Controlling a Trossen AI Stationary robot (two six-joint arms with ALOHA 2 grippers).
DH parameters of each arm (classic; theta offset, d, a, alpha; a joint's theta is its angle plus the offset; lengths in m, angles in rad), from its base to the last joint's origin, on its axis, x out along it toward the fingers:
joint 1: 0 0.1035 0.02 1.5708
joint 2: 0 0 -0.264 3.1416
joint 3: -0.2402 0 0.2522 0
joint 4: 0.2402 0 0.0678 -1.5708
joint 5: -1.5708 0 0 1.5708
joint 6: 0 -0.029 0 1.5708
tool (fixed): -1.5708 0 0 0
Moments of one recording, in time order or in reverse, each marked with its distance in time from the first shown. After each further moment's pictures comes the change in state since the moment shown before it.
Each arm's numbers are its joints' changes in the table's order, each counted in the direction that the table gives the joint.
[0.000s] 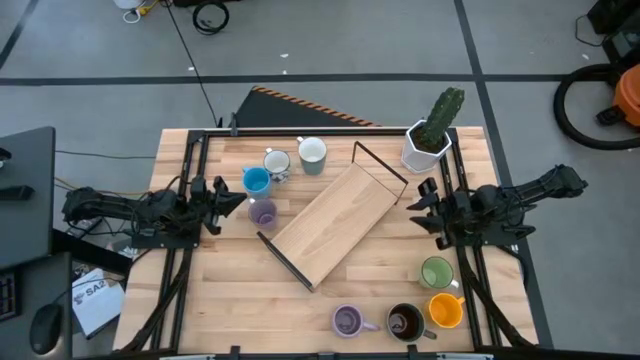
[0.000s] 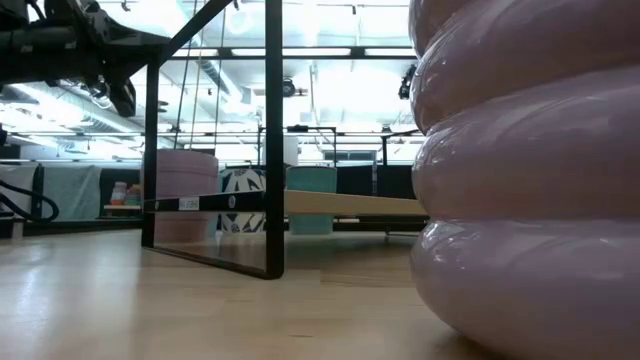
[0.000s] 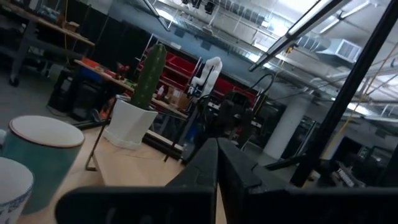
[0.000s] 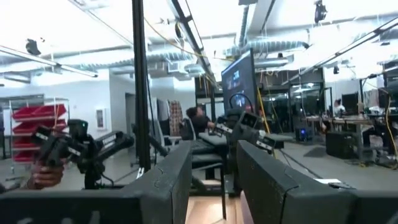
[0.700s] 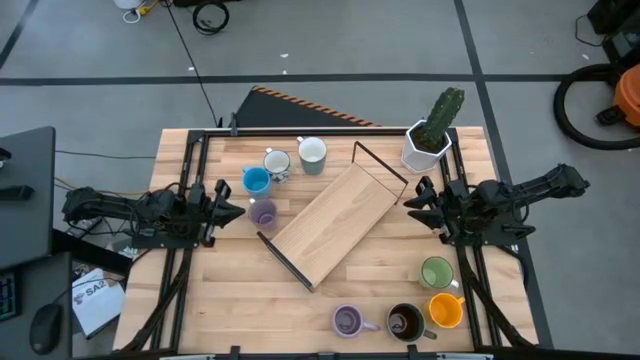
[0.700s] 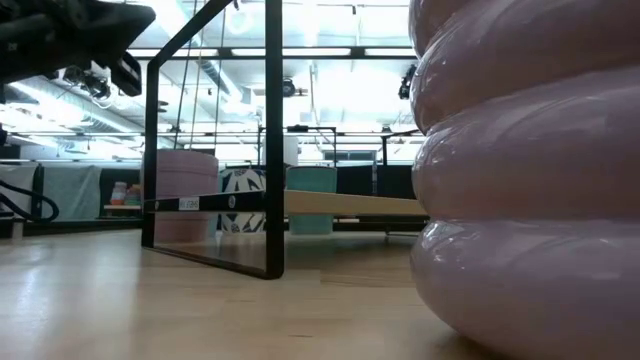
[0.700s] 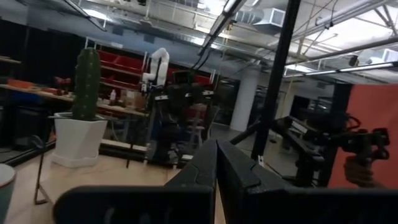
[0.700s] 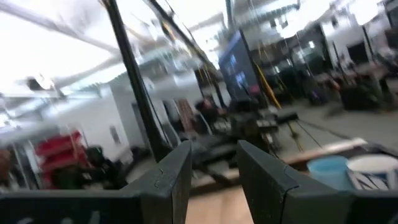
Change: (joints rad) left arm -0.001 0.000 0.000 -0.036 0.249 -0.179; right arm -0.019 -0.039 -0.152 0.207 0.034 -0.268
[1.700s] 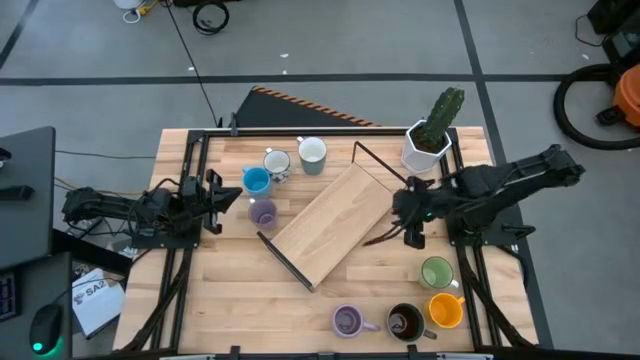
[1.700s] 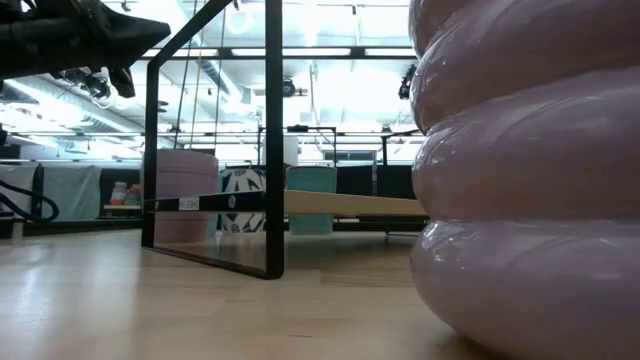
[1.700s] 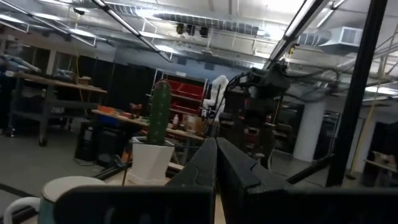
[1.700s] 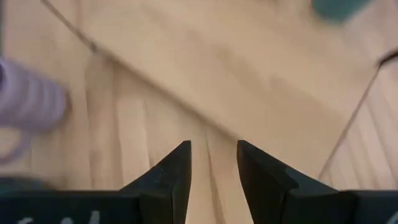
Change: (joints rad) left arm 0.001 0.000 0.000 -0.070 -0.279 -0.093; right arm 0.017 -0.764 -0.948 1.545 0.045 -0.150
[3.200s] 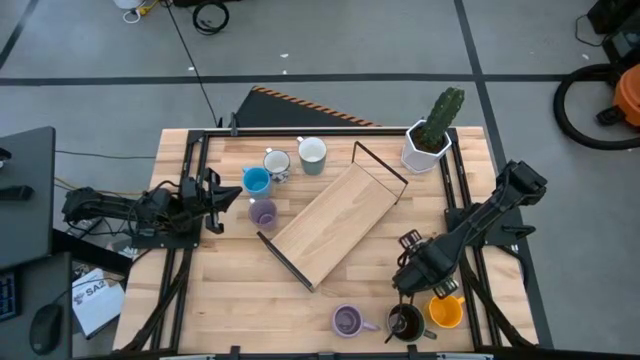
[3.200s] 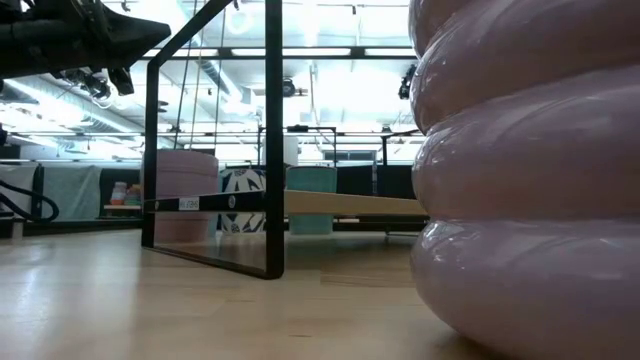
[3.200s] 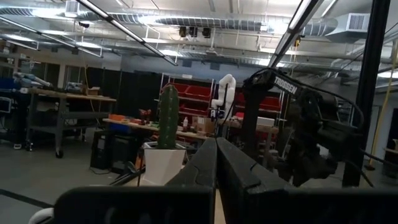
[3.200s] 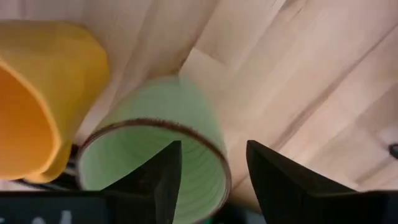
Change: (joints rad) left arm 0.000 0.000 0.000 -0.002 -0.019 -0.090; right arm 0.378 -0.456 -0.050 0.266 -0.238 0.276
